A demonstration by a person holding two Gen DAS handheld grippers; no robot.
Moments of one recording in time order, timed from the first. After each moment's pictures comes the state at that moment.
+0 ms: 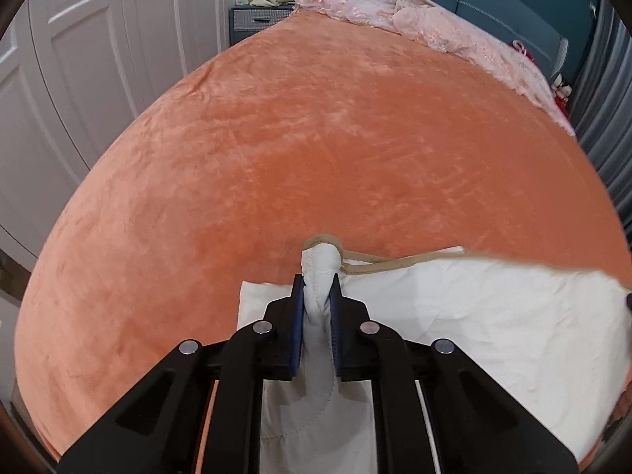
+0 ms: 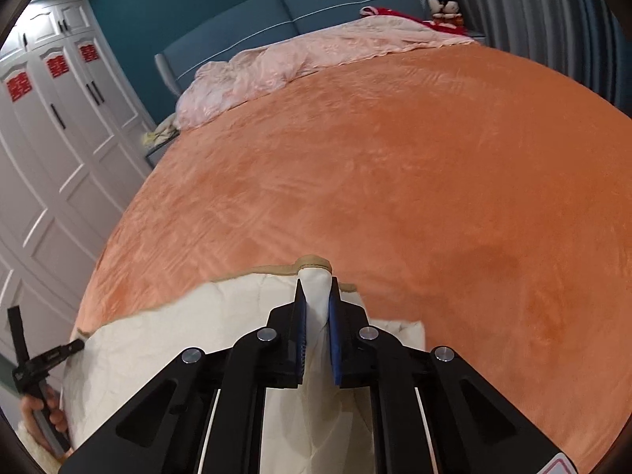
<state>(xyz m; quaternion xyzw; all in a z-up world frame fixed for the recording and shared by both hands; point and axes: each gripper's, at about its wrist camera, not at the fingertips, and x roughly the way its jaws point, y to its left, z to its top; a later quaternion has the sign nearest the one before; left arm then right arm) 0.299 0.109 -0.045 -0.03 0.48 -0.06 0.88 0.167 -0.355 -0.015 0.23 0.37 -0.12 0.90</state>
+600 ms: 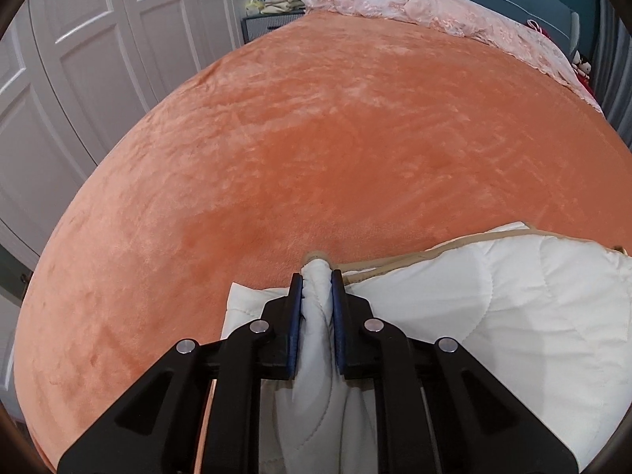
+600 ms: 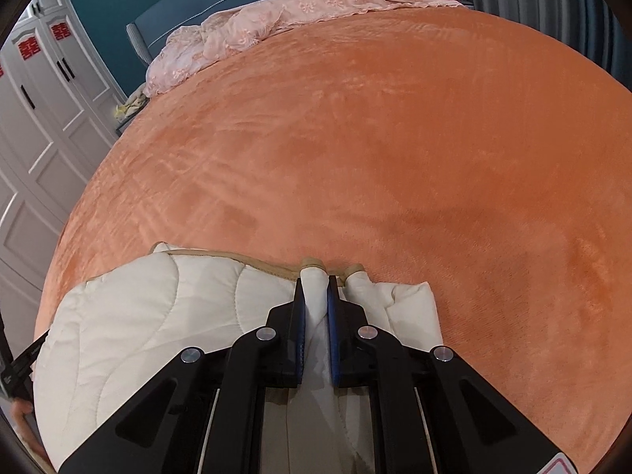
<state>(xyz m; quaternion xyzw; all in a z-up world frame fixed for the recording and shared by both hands) 0.307 0.093 -0.101 0.03 0.46 -0.01 0.89 0.188 -0.357 -0.099 0.23 0.42 -0.14 0.87</state>
